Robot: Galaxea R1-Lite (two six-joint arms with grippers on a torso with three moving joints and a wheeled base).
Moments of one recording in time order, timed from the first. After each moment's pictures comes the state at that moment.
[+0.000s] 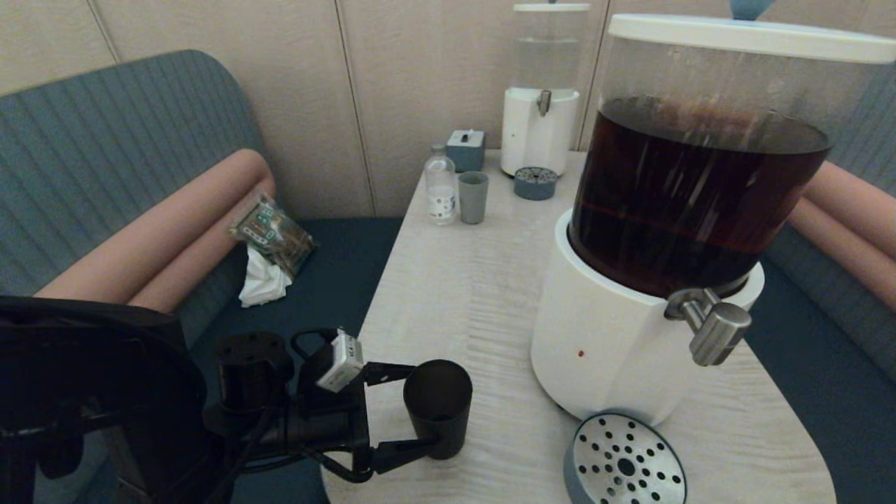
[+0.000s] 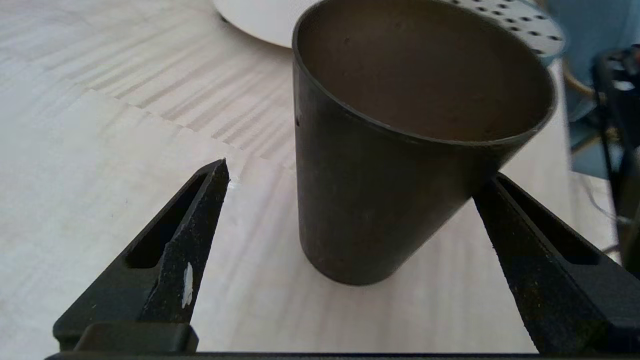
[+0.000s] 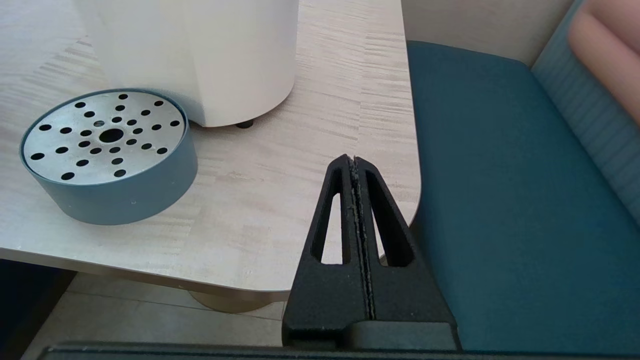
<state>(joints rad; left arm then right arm) -0.33 2.13 -0.38 -1.52 -0.90 0.22 -0.01 0.00 0.00 -0.02 0.01 -0.07</state>
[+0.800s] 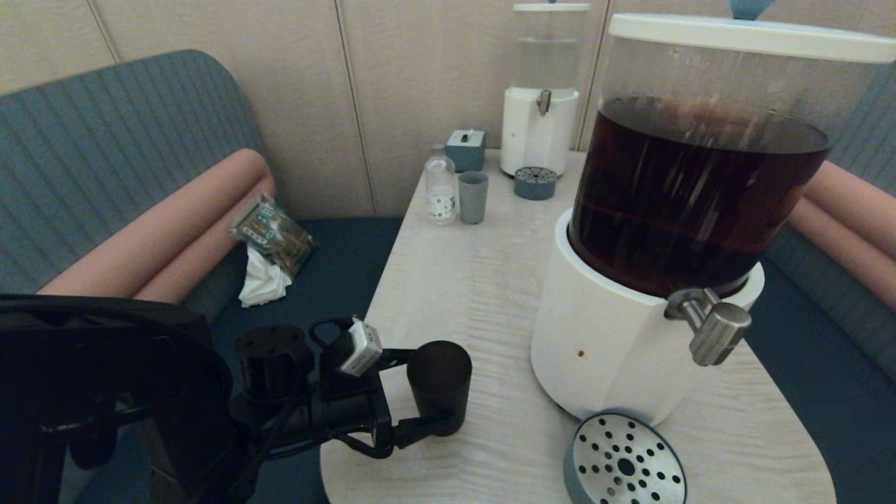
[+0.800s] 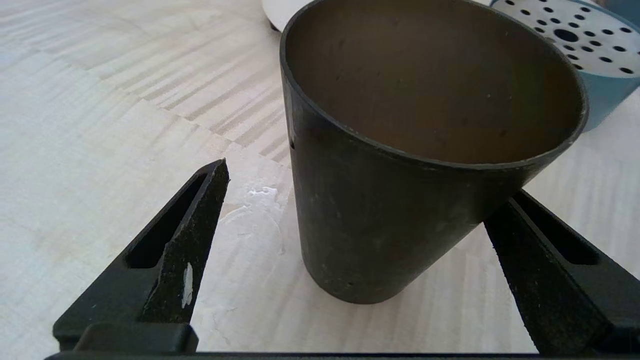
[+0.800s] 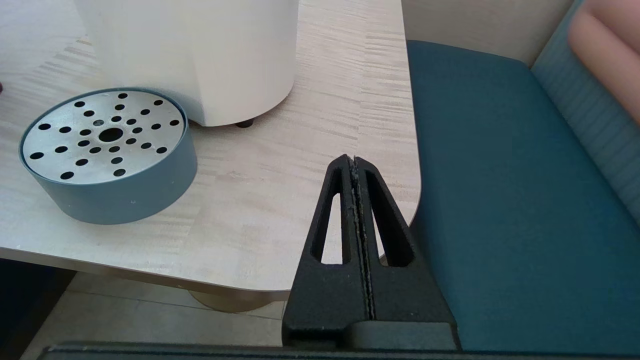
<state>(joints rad) -0.36 2.17 -0.46 -1.52 -0.78 0.19 -0.01 0.00 0.00 -0.02 0.01 -0.07</state>
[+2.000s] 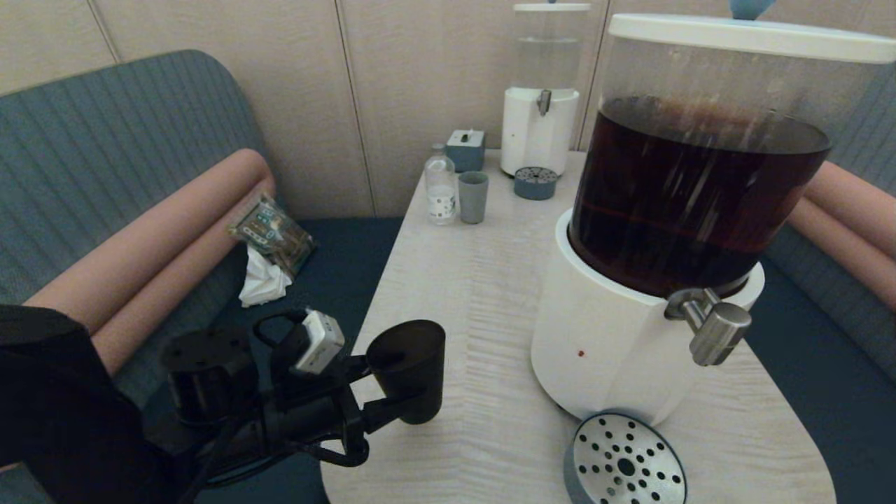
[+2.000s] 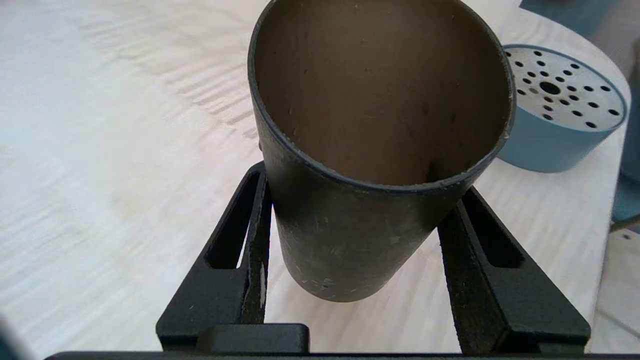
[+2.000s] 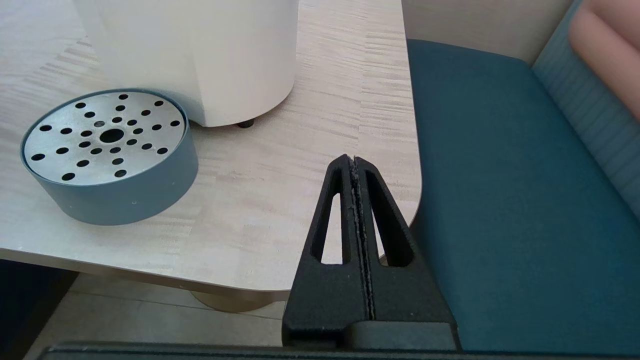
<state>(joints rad) -0.36 1.93 -0.28 -1.52 -0.64 0.11 -0.01 0.00 0.00 -0.02 0.00 -0.06</state>
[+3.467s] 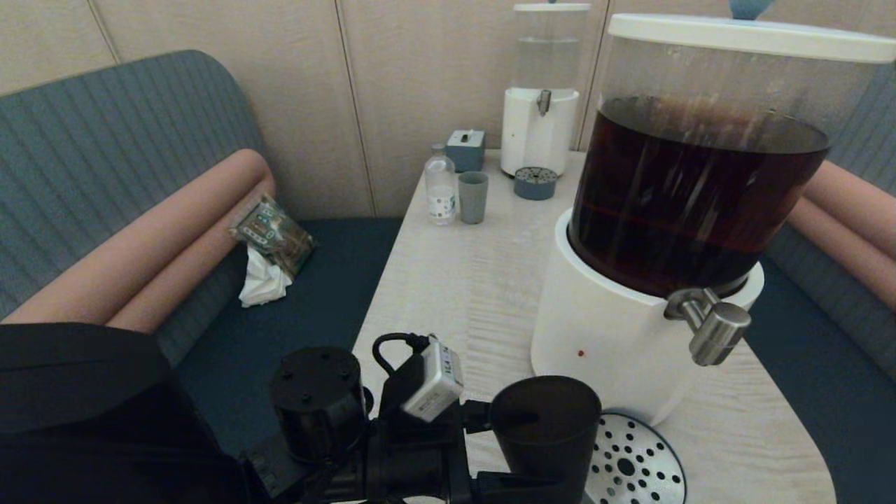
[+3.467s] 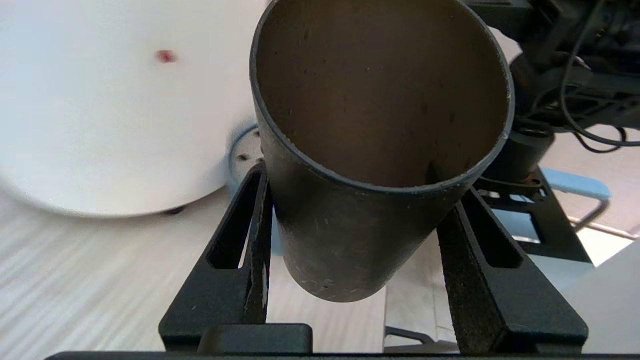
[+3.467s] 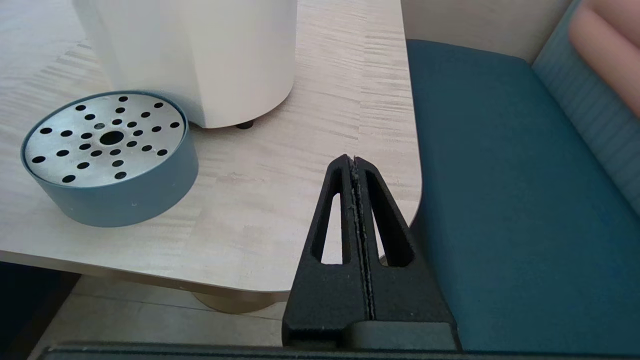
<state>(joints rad) -0.75 2.01 -0.46 -1.52 -0.72 -0.04 -0.01 0.00 0.00 -0.02 0.00 -0.05</state>
